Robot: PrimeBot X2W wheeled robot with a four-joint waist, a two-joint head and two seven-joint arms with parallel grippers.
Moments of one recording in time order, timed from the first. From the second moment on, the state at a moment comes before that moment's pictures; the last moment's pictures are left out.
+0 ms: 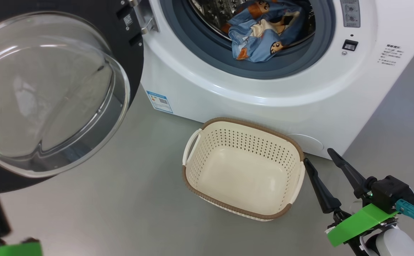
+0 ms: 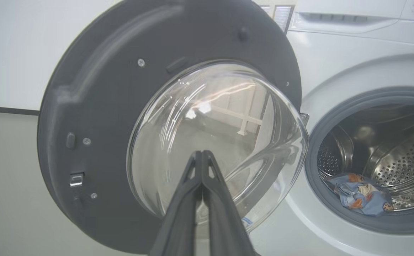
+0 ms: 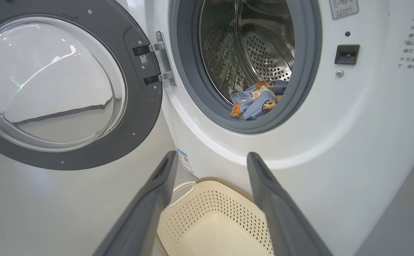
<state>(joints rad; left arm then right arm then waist) 0.00 0.03 0.29 -0.03 -0.41 -0.13 -0.26 -0.16 -0.31 0.24 0.16 0.38 0.13 -0.26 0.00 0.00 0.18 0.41</state>
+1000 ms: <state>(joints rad) -0.63 0.68 0.38 0.54 -1.12 -0.13 -0.06 -0.18 -0.30 0.28 0.16 0.38 0.13 -0.26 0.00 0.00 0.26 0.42</state>
